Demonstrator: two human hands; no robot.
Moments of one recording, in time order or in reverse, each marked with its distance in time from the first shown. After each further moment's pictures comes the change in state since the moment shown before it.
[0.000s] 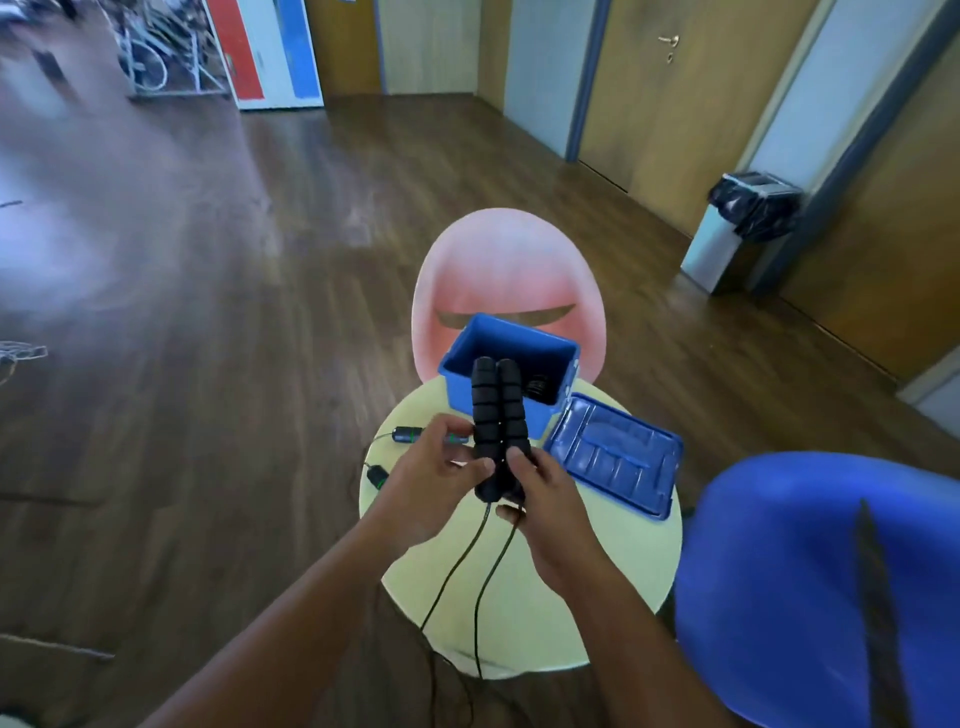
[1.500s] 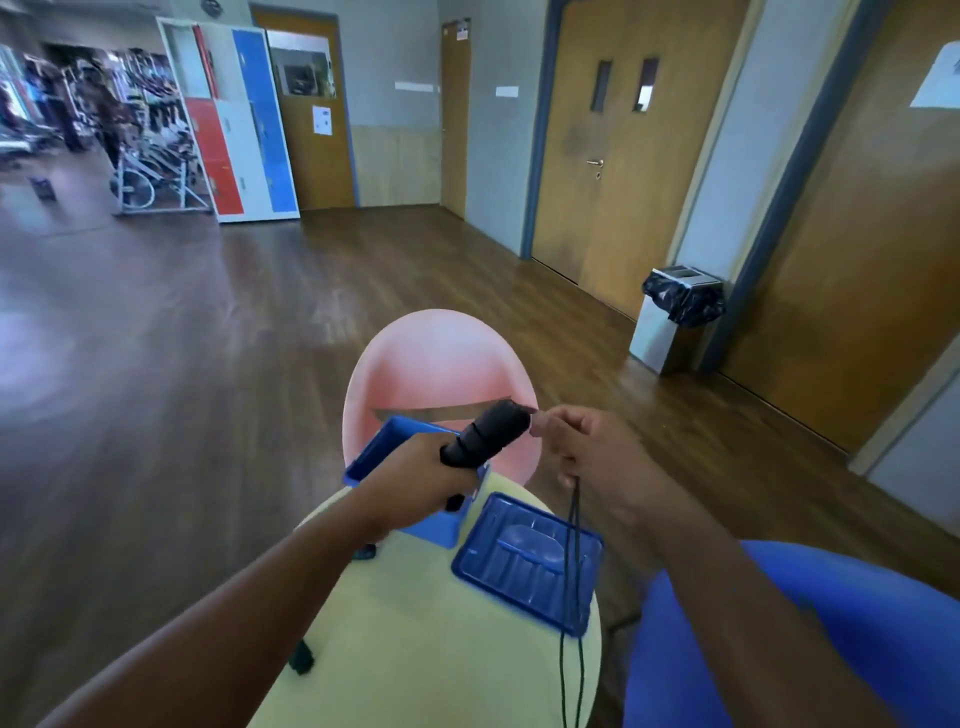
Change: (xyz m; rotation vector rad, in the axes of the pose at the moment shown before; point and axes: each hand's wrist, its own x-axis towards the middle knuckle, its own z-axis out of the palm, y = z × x) left_hand 0.080 0.144 0.101 0.279 -0.164 0.195; right_hand 0.058 -0.190 -0.176 -0.311 -0.186 -0.367
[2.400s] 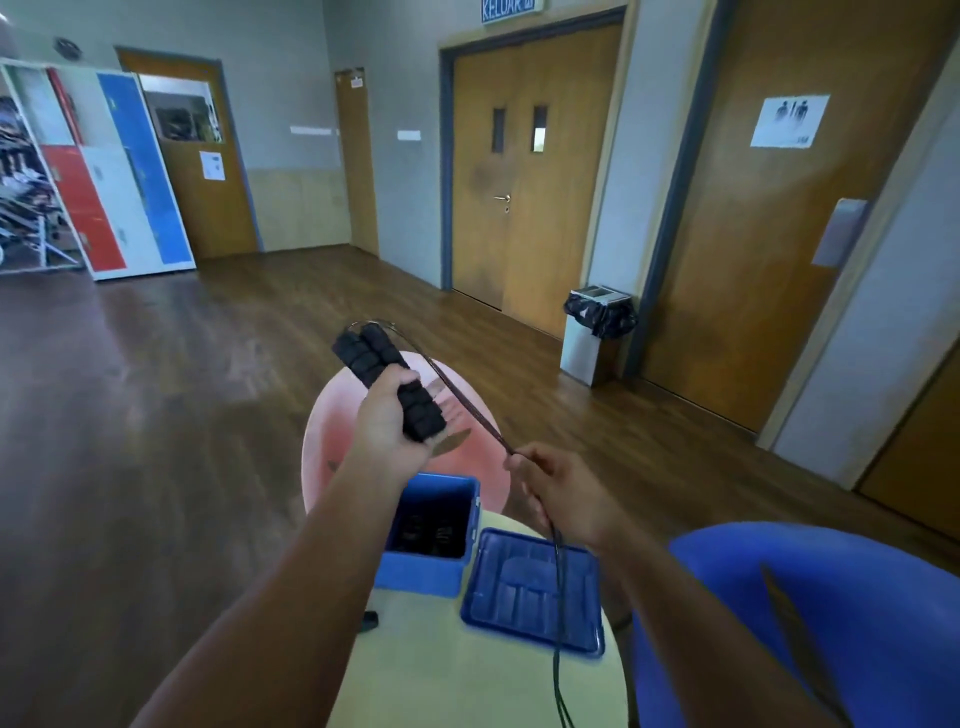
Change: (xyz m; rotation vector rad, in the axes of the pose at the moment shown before) left_hand 0.070 0.024 -0.082 -1.300 0.060 -0.163; right_hand 0.022 0.010 0.074 -0.231 0.225 0.008
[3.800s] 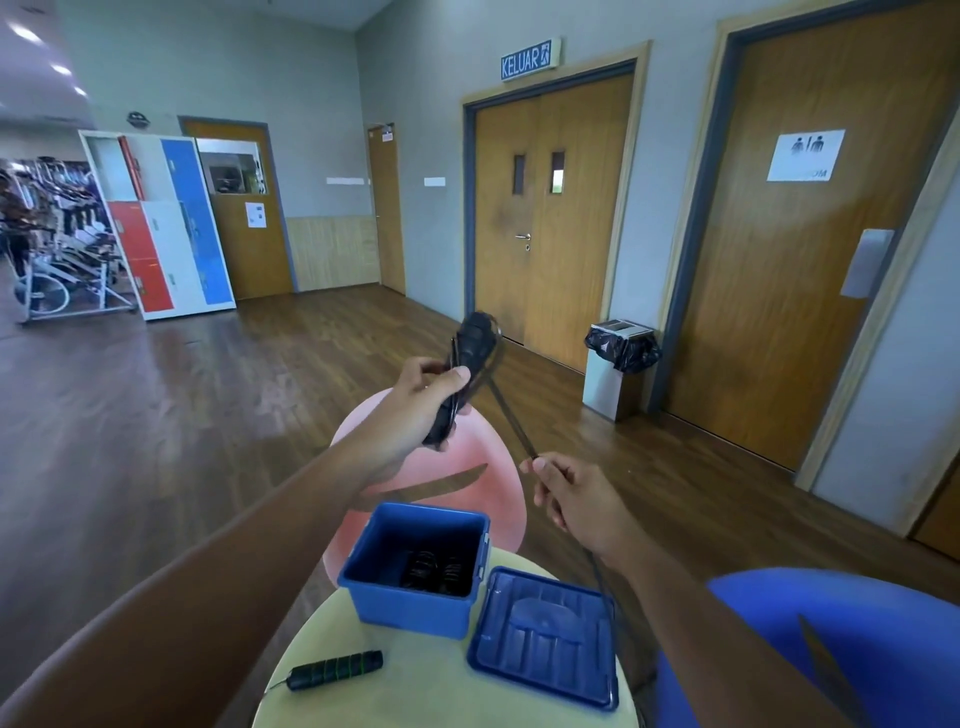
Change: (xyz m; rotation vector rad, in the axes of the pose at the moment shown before) left_hand -0.022 0.024 0.035 0.911 -0.172 0.329; right_hand 0.011 -0.004 -0.034 -0.105 0.051 -0.081
